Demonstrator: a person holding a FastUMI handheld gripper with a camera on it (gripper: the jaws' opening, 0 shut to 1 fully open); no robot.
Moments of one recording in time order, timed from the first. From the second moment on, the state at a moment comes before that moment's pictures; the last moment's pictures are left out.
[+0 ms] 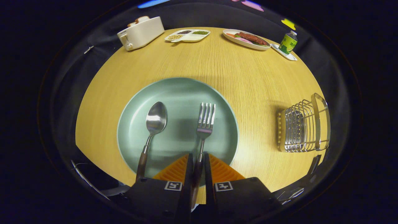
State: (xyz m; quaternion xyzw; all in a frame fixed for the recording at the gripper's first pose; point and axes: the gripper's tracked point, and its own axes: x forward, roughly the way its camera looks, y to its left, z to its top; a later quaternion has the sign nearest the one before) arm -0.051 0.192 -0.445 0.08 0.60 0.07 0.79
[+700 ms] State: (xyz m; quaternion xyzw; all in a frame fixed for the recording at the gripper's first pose) arm -0.048 0.159 -0.367 0.11 0.57 0.16 0.80
